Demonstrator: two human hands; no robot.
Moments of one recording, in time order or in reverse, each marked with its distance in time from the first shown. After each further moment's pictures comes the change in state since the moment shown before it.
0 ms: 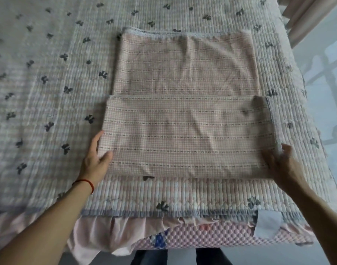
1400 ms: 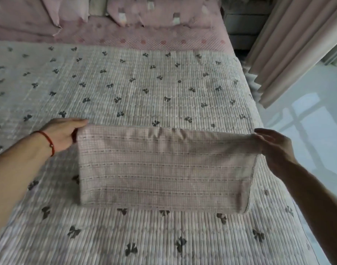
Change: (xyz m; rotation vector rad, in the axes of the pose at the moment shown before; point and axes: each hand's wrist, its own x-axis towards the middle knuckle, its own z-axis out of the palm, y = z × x) left_hand 0.180 0.201 -0.109 -0.605 -0.072 -0.165; right_hand 0.194 -0.128 -0.098 0.661 0.097 0.157
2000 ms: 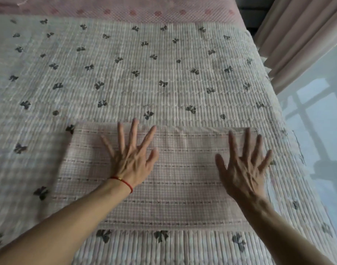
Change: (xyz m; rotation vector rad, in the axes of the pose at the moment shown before) left_hand 0.033 -0.166 0.182 1.464 0.028 0.676; right_hand -0.004 0.117 0.115 -1.163 0.036 -0.336
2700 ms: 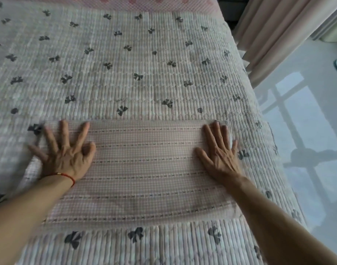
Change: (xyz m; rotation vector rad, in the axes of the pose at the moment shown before) left_hand 0.013 -0.088 0.030 0.021 -0.105 -0.350; right_hand 0.038 0.052 0.023 0.165 -0.170 -0.224
